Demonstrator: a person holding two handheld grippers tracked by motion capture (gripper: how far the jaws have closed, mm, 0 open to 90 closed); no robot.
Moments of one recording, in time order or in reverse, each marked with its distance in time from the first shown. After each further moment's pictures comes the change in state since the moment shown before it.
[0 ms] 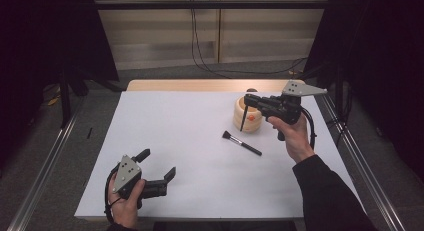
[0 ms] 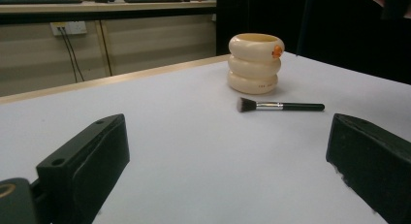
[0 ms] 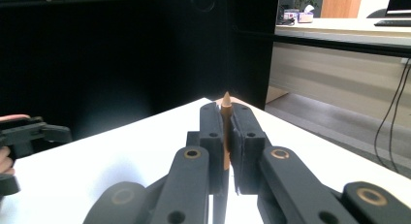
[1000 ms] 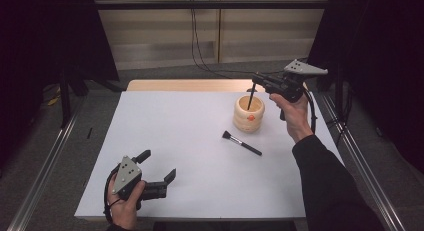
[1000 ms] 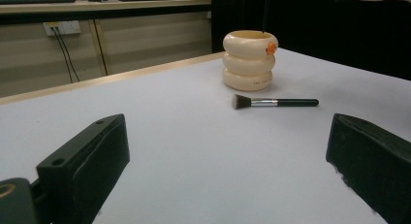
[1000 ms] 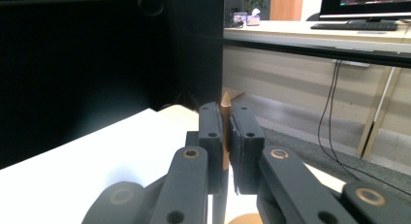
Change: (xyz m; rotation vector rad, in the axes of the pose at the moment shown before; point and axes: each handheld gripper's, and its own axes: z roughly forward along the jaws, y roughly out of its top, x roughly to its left) left arm -0.001 0.001 -0.002 0.007 -0.014 0.011; right arm -0.055 0.018 0.016 -0.010 -0.186 0.022
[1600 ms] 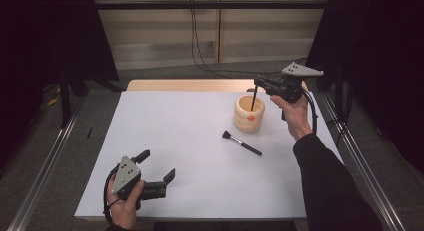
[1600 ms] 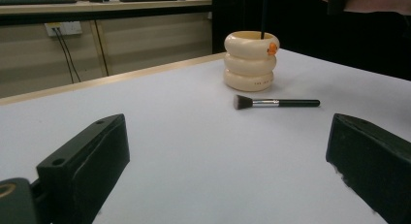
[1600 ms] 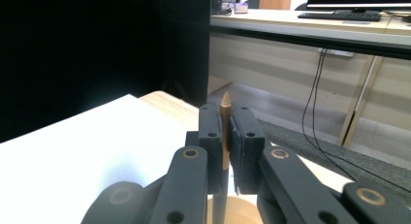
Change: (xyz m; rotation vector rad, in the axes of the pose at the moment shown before) left arm 0.001 0.000 -0.001 0.002 0.001 0.002; right arm -0.016 -0.018 0.009 0.046 -0.037 -0.021
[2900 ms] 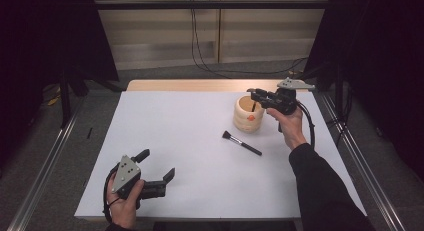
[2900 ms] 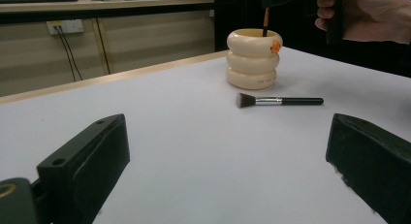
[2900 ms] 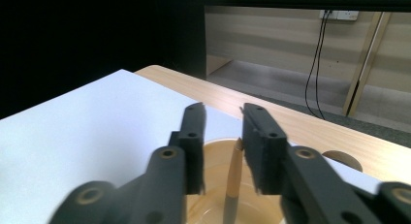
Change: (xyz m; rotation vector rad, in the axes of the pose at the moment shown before) left arm 0.002 0.000 0.001 0.005 0.004 -0.001; right arm -0.004 -0.047 0.010 0.058 -0.031 0.070
